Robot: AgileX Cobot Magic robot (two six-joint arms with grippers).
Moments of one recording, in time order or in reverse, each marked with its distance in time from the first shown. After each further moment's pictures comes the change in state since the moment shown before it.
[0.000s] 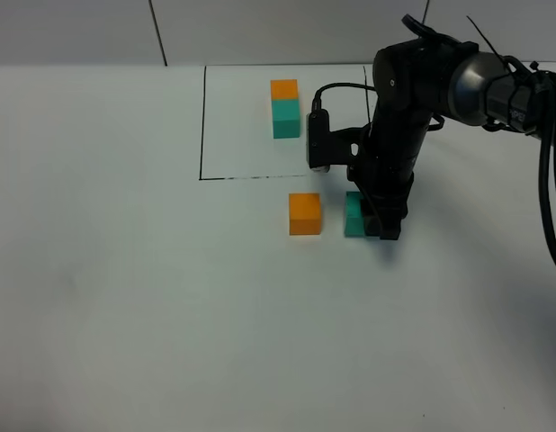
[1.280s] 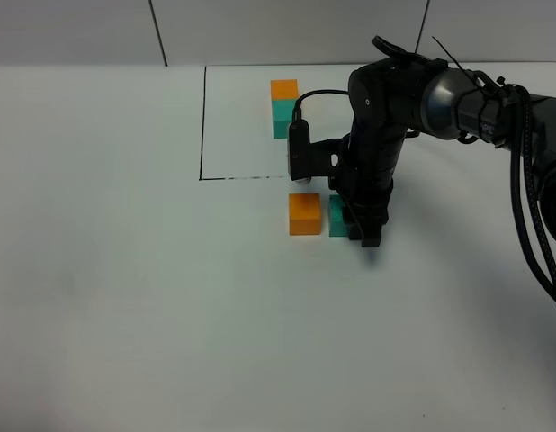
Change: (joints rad) left arm 0.000 0.000 0.000 0.000 0.000 0.000; right arm 0.046 0.047 -0.018 -0.030 -0.067 0.023
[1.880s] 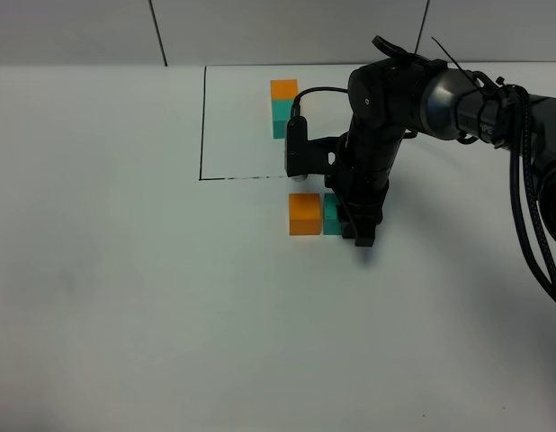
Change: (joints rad) left arm 0.000 0.000 0.000 0.000 0.000 0.000; right arm 0.000 0.002 0.000 0.027 -0.026 0.010
